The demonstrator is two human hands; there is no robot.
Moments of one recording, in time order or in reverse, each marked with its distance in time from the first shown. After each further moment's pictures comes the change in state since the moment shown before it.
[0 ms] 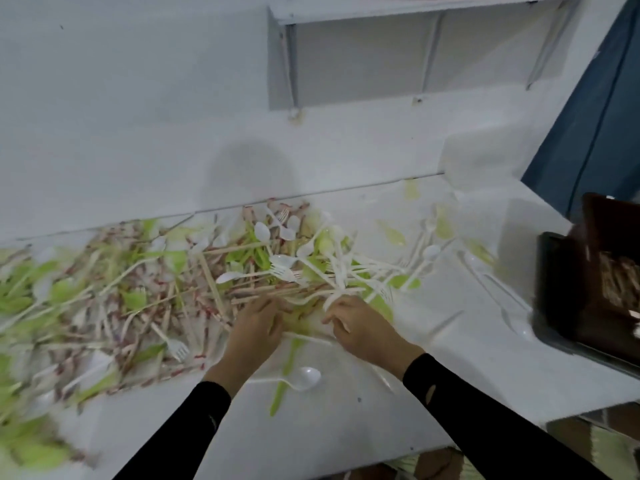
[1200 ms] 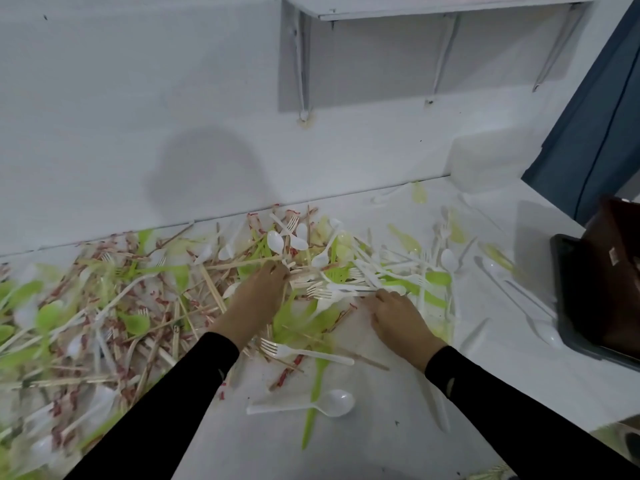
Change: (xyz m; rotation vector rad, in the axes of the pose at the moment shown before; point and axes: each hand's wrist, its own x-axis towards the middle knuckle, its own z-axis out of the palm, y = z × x) left_hand 0.092 -0.033 -0.041 0.232 -0.163 0.116; right_hand 0.037 0.024 0.003 -0.519 0.071 0.168
